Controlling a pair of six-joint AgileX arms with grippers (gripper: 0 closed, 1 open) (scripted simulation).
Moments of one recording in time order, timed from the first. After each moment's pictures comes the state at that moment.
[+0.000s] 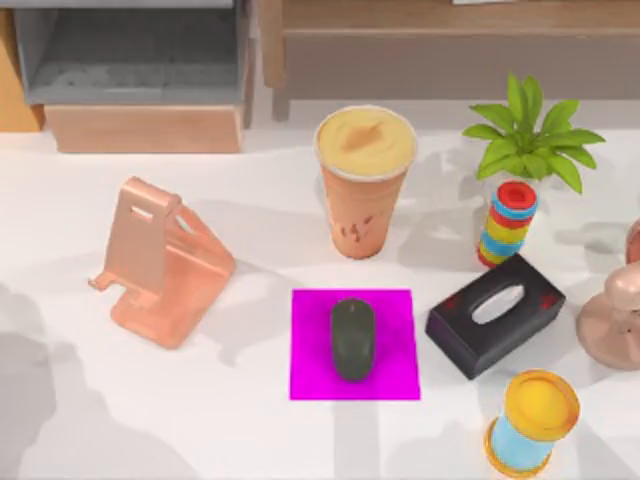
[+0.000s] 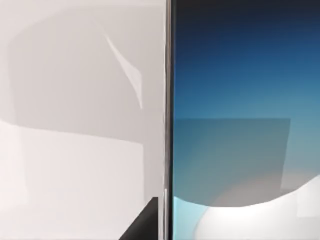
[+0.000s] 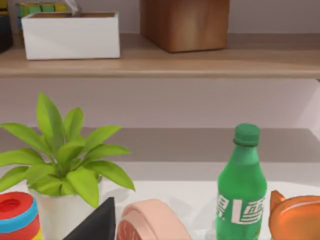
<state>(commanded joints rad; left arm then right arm) 0.43 1.63 0.89 -0.82 0.01 0.81 0.00 0.00 0.00 0.00 0.00 0.00</state>
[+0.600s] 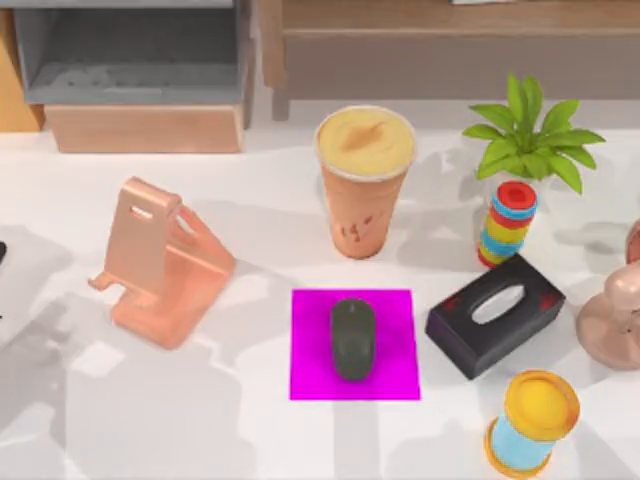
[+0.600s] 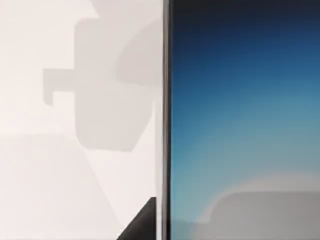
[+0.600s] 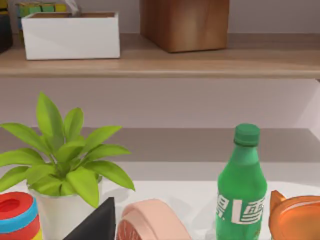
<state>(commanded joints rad) 0.23 1.37 0.75 -0.57 0.11 0.59 0.00 0.00 0.00 0.00 0.00 0.00</state>
